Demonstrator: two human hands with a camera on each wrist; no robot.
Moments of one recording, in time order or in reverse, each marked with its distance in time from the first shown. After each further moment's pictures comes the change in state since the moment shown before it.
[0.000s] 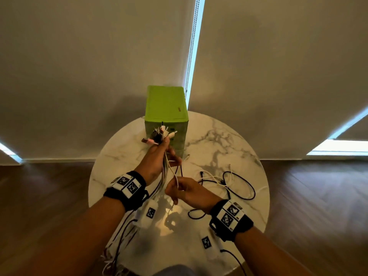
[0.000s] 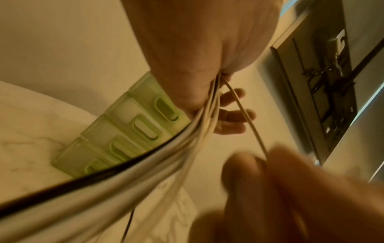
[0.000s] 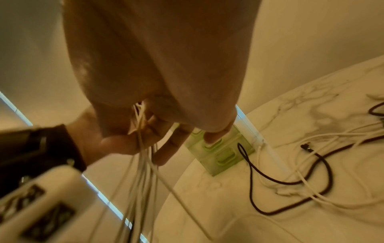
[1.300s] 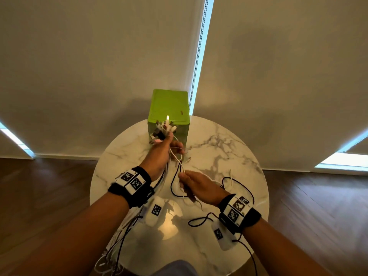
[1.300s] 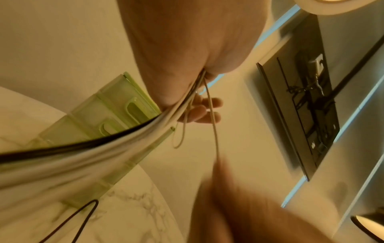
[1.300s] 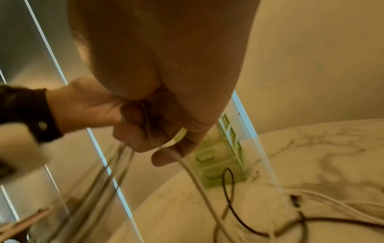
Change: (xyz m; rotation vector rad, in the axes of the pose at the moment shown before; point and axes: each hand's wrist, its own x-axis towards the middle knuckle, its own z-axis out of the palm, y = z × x) left_hand -0.014 0.019 0.033 0.064 0.146 0.127; right_hand -0.012 -0.003 -0.041 -0.204 0.014 -0.040
